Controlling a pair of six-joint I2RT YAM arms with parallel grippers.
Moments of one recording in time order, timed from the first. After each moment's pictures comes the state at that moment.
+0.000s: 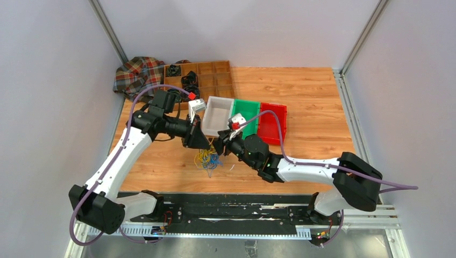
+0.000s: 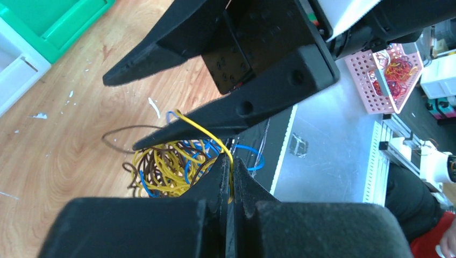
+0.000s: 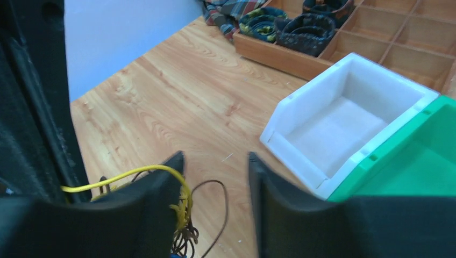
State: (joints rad) left arm -0.34 1.18 1.16 -0.92 0.98 0.20; right arm 1.10 1.43 0.71 0.69 0.24 0.18
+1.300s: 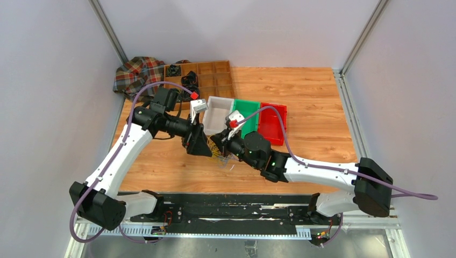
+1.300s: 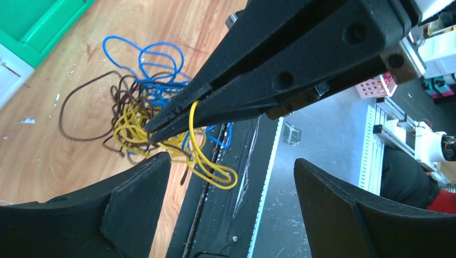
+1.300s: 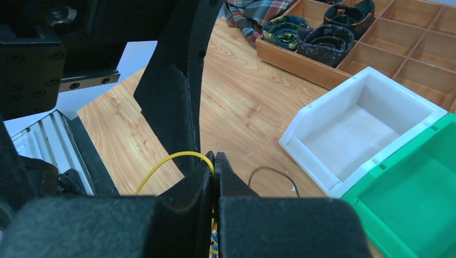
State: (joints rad) left arm -0.36 1.22 1.23 -1.03 1.01 0.29; right arm 1.15 1.32 0.82 0.45 0.25 0.19
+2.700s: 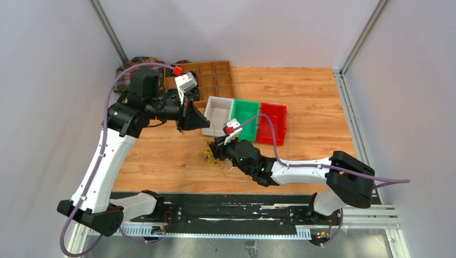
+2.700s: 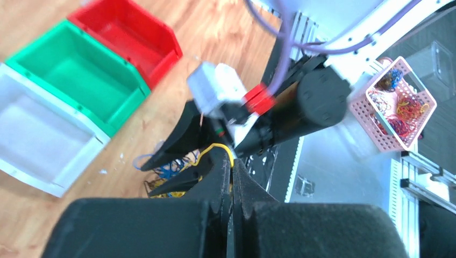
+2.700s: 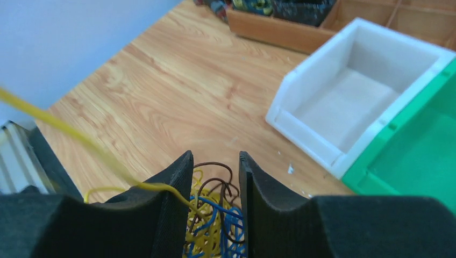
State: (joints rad) left arm -0.36 1.16 1.47 -0.92 0.94 0.08; right arm 1.18 1.48 0.75 0.65 0.39 0.25
